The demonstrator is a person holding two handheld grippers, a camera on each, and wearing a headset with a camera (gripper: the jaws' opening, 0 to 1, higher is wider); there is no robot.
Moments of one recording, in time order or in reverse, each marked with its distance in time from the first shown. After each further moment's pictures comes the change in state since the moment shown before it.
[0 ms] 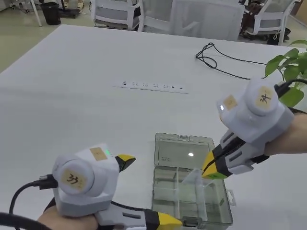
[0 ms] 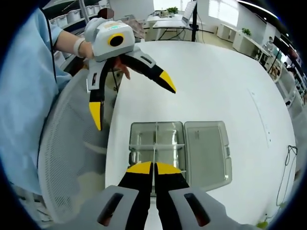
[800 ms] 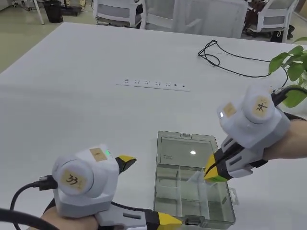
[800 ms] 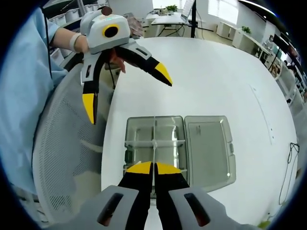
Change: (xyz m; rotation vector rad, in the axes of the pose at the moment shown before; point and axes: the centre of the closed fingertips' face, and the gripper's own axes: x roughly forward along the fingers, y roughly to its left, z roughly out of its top) left arm -0.001 -0.001 -0.006 -0.019 0.008 -0.002; right arm 0.014 -0.005 -0.011 0.009 0.005 0.000
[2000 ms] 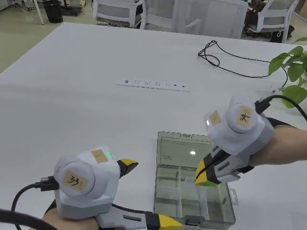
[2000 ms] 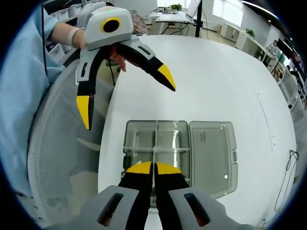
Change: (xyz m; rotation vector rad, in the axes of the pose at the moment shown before) left arm 0.000 -0.003 -0.004 -0.005 0.011 -0.014; right arm 0.019 0.004 0.009 -0.042 0.029 -0.004
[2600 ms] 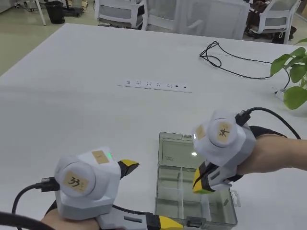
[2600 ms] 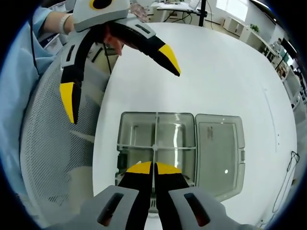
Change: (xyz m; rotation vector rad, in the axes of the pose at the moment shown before) left arm -0.002 0.000 0.000 0.002 0.001 0.000; right arm 0.028 -0.002 -0.013 -0.007 0.097 0.007
